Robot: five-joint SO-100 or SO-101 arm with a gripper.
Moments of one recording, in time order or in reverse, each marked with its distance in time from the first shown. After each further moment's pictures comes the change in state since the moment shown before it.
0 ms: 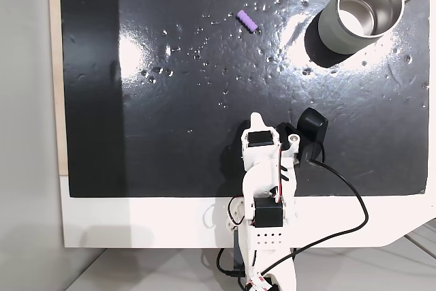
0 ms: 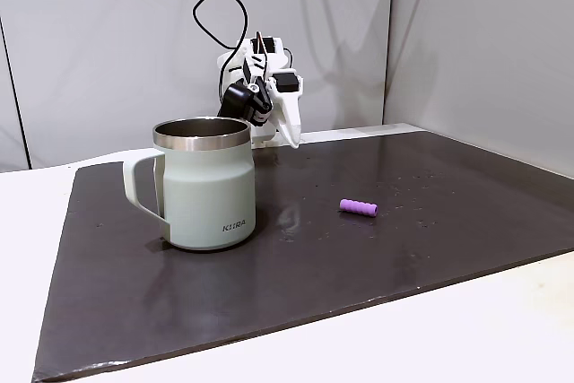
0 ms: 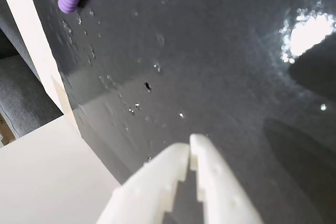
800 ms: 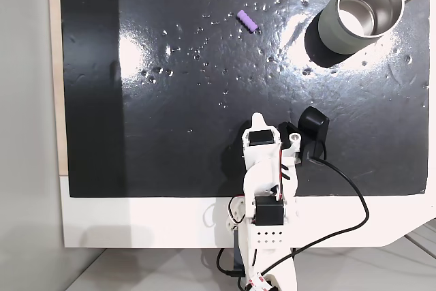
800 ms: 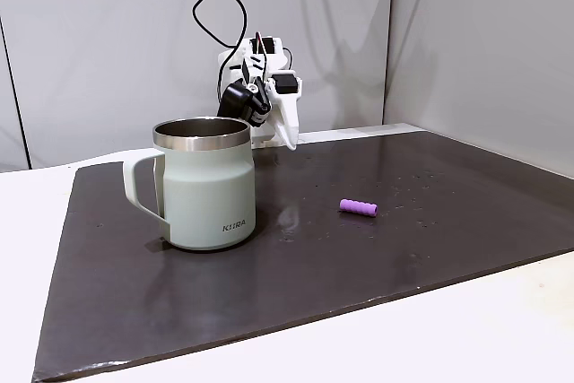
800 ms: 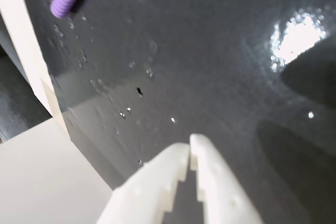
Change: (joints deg) arm 0.4 -5.4 -2.4 -1.1 -2.4
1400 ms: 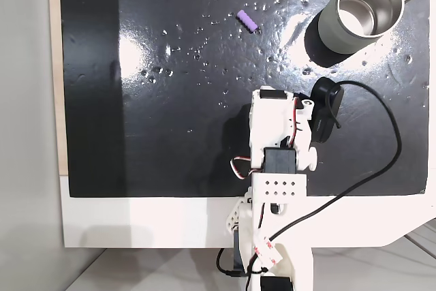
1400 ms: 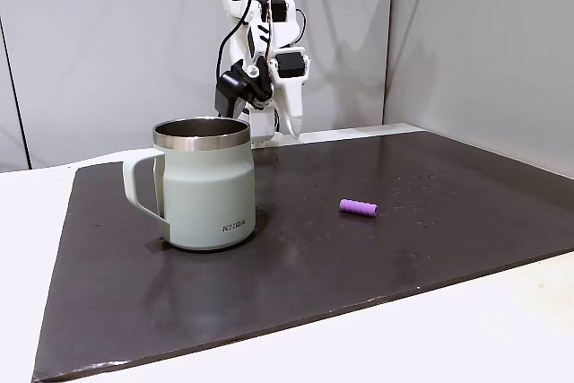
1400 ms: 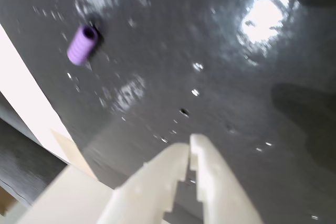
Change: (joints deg) arm 2.9 -55.5 -39.3 -2.6 9.7
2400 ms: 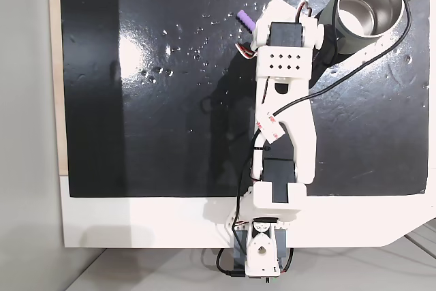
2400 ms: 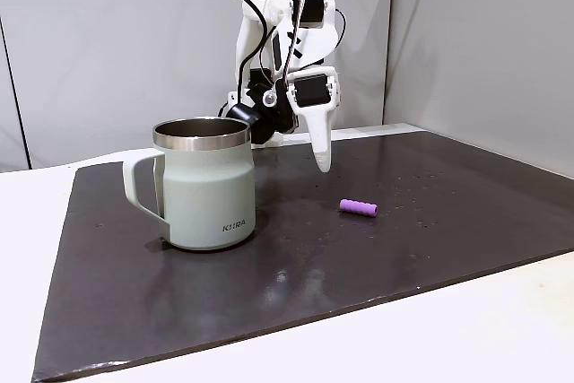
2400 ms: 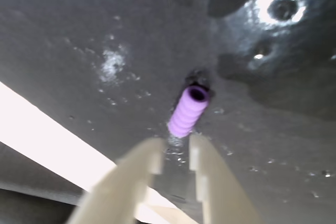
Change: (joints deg) arm -0.4 -59.5 -65.7 17.0 25.5
